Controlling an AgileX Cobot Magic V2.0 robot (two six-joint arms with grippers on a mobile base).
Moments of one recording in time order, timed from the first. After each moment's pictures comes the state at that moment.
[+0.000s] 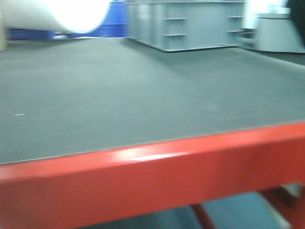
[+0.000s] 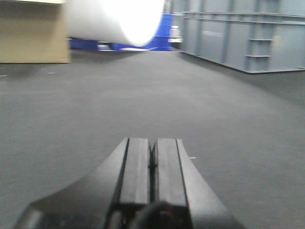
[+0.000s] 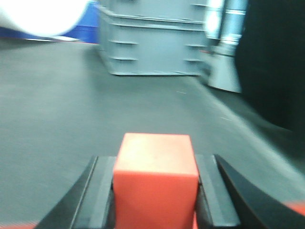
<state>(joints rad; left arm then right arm) -0.06 -0.02 0.03 -0.05 -0.02 0.03 0.05 0.25 -0.32 0.00 0.16 -0.03</state>
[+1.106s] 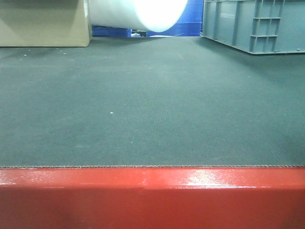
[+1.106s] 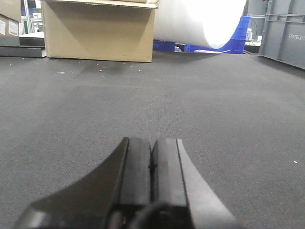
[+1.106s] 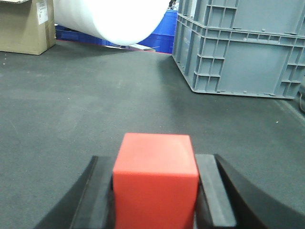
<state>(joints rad) -0.06 -0.02 0.03 -0.05 -0.02 0.03 0.05 0.25 -0.32 0.00 0.16 -0.03</state>
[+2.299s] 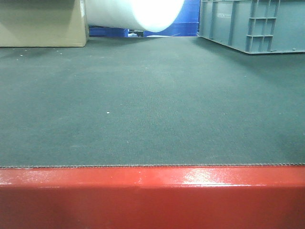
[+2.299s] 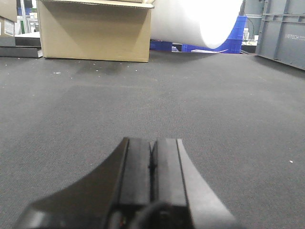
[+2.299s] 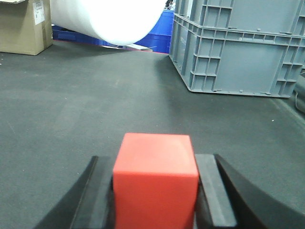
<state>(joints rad) -0.06 -0.02 0.03 -0.05 -0.02 0.03 0.05 0.25 -0.32 0.01 0.16 -0.03</state>
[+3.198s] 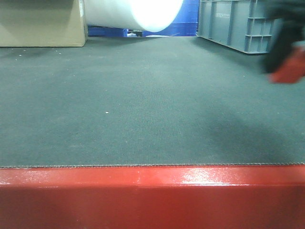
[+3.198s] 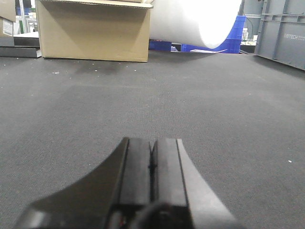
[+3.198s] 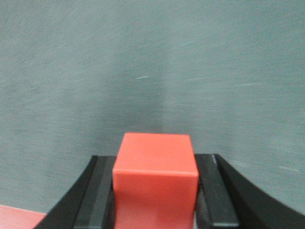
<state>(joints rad) -0.06 -0.02 0.03 -0.05 -0.02 0.03 0.35 1.30 -0.91 0.00 0.58 0.30</state>
